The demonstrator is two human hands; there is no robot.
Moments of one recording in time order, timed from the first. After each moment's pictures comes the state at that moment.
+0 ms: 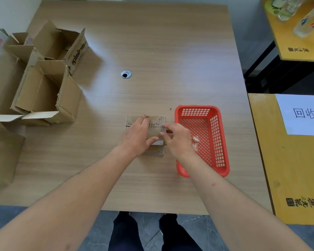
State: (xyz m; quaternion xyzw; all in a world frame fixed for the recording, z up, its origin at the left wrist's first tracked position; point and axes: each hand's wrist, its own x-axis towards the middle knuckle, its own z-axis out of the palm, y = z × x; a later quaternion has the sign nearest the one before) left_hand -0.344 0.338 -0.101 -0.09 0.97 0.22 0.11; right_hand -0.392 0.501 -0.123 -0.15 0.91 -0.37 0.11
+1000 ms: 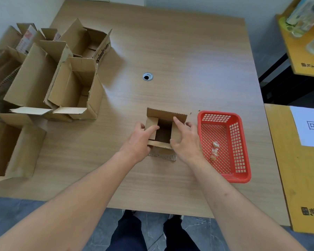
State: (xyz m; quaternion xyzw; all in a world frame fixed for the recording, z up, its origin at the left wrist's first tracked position) left_hand -0.293 0.257 -0.118 -0.11 0.95 0.28 0.11; right_hand -0.359 0.441 -0.102 -0.11 0.94 -0.28 0.16
